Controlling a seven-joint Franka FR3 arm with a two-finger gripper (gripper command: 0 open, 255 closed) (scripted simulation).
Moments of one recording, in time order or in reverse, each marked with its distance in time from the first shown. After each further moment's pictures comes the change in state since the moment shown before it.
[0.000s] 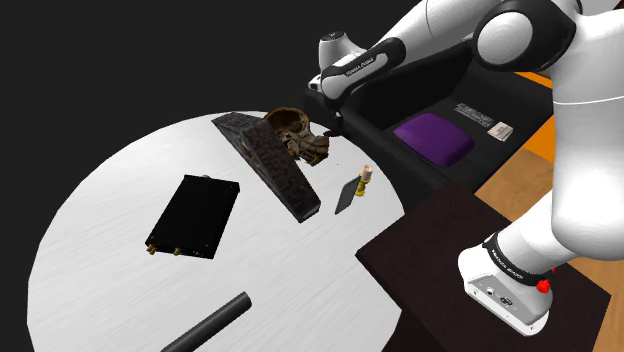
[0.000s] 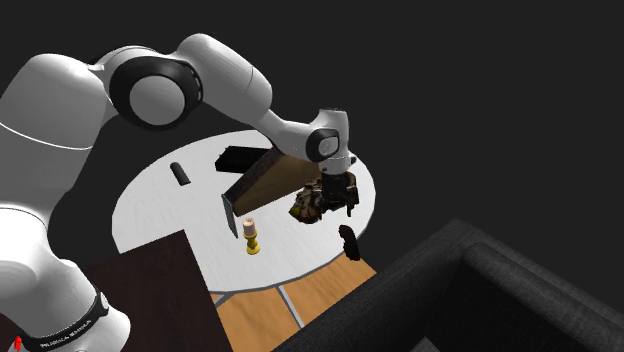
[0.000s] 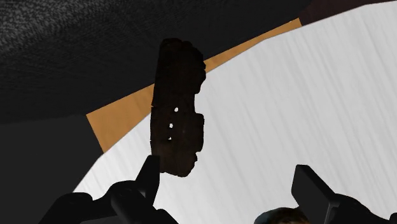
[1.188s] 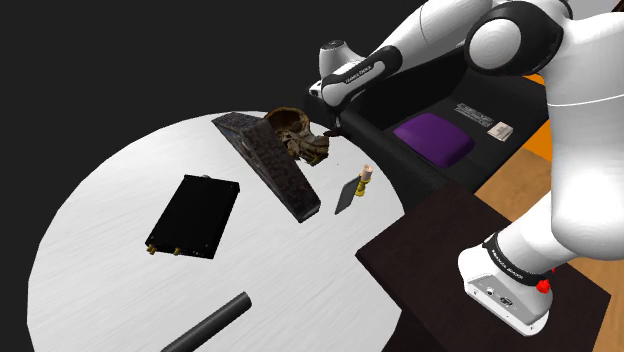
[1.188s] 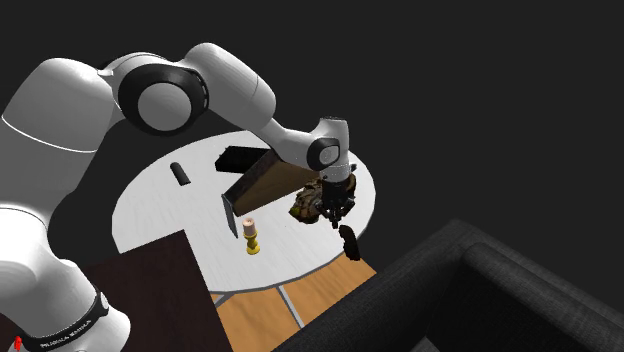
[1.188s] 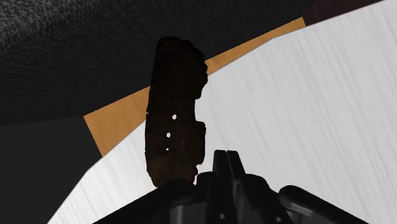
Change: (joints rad) arm -0.006 0.039 -0.004 -0.001 -0.004 0.041 0.001
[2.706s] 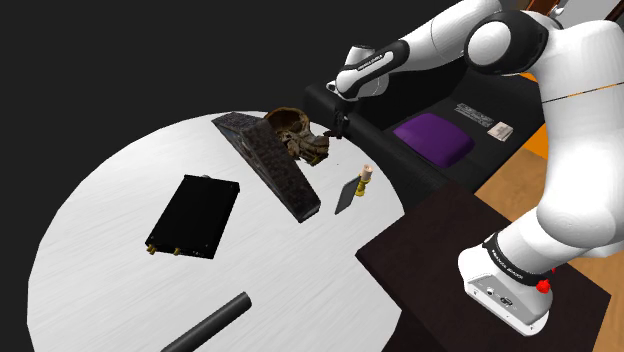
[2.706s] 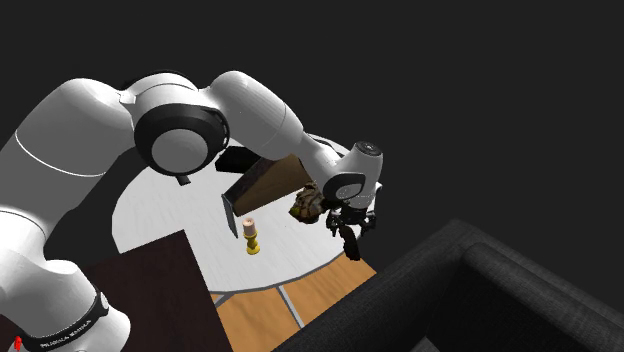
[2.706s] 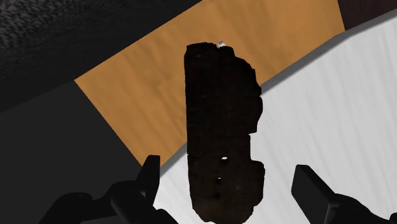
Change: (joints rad) arm -0.272 0.104 0.156 0.074 0.257 0.103 -0.251
